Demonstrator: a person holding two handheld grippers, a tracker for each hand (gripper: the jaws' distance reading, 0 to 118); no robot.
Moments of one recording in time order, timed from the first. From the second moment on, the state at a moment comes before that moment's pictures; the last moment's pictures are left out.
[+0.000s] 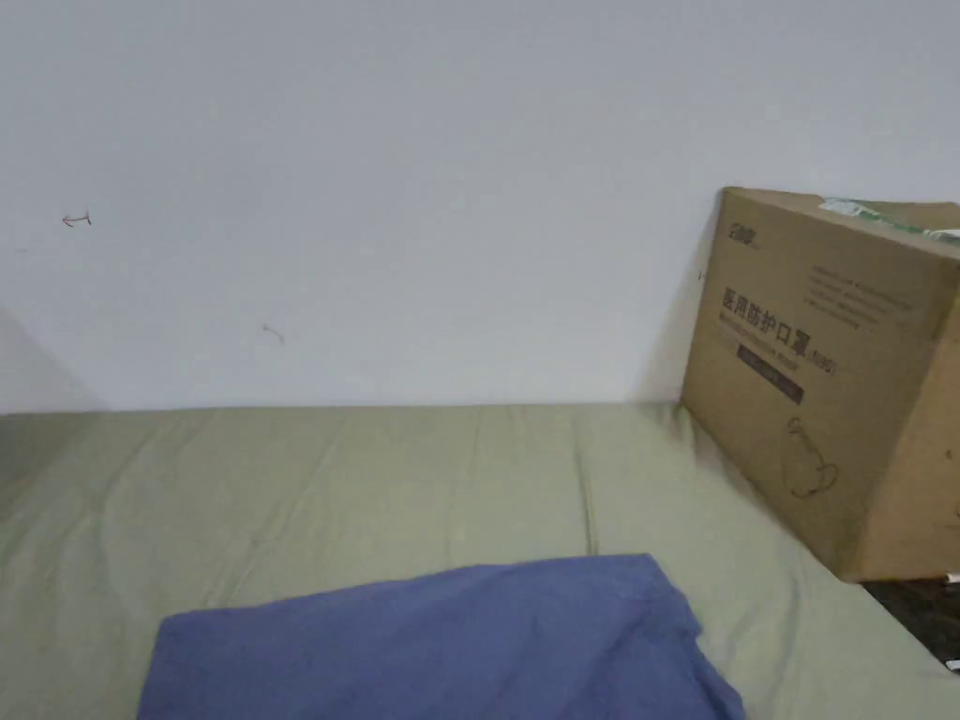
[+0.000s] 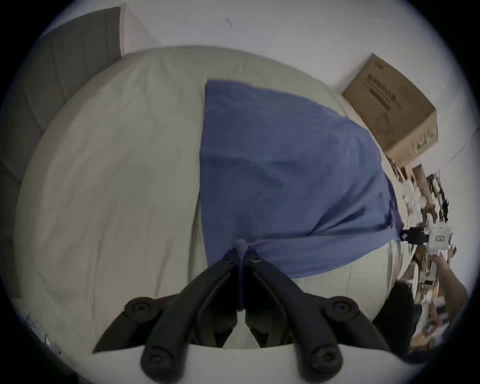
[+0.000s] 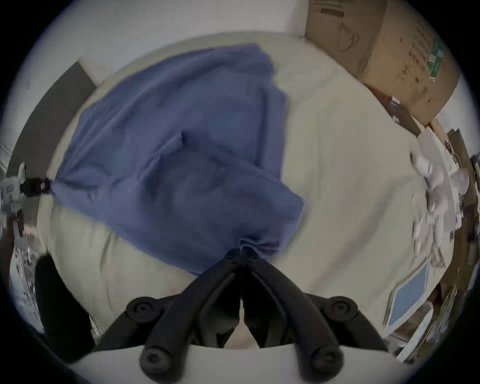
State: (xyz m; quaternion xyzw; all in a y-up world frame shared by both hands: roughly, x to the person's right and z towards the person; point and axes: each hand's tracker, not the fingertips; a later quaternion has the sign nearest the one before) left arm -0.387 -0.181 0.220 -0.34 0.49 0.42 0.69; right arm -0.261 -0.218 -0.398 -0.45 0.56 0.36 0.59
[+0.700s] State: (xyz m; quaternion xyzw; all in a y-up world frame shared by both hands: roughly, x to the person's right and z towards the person) left arm -0.265 -0.193 0.249 -0.37 0.46 0.42 0.69; right arm -0.136 -0.215 -0.383 -0.49 0.54 0.38 0.56
